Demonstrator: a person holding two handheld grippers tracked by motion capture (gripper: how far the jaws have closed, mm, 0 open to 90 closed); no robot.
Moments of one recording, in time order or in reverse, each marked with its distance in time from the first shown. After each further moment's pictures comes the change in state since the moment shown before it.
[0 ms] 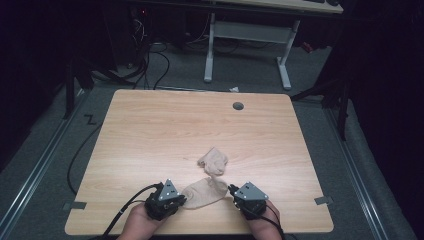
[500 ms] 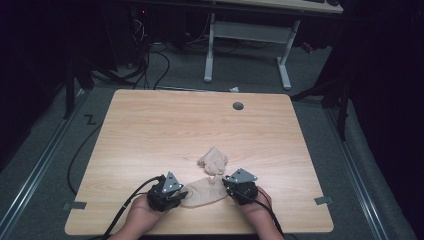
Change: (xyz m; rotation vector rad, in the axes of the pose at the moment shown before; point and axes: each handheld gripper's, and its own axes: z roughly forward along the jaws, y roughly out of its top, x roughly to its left) left arm 0.015 0.012 0.012 -0.008 0.046 -0.010; right arm -0.011 0.016 0.046 0.102 0.053 0.005
